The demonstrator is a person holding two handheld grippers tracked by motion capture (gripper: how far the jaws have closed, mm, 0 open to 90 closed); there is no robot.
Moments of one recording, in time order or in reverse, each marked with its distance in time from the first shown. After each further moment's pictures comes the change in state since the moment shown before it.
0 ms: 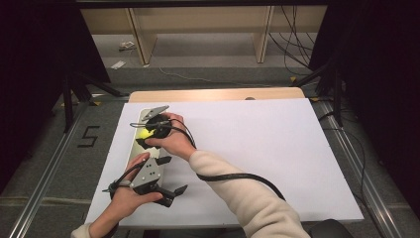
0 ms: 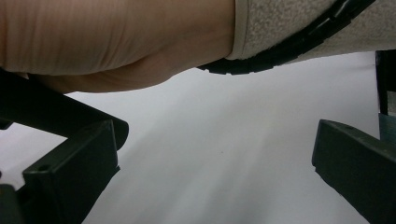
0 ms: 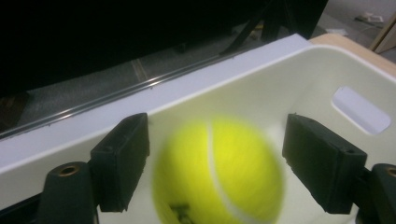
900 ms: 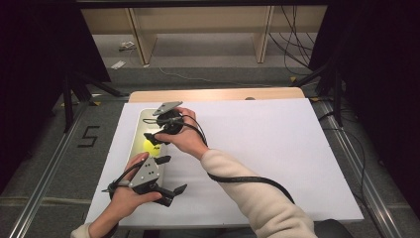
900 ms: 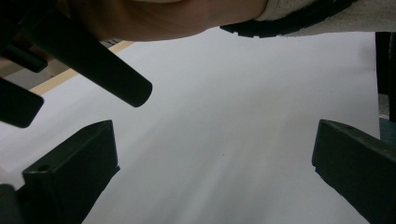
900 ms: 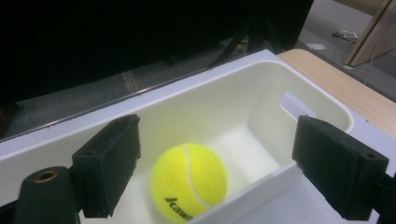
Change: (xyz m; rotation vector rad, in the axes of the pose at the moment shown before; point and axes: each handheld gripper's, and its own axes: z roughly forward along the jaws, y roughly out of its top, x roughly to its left) left arm 0.001 0.000 -0.001 -0.008 0.005 -0.010; right arm -0.013 -0.003 -0.041 -0.049 -0.037 0.002
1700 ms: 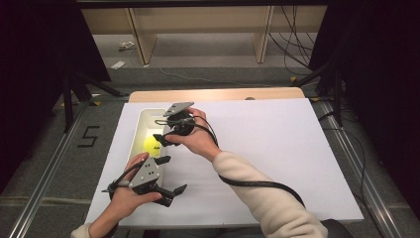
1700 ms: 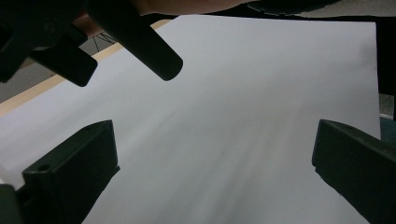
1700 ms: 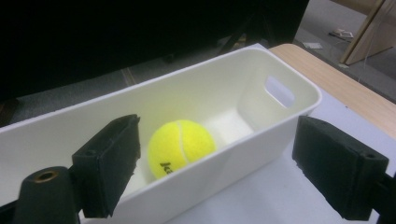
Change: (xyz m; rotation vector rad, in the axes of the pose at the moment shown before) left arm 0.000 -0.001 -0.001 0.001 0.002 -0.001; right arm -0.007 -0.011 -0.028 0.002 -0.003 -0.008
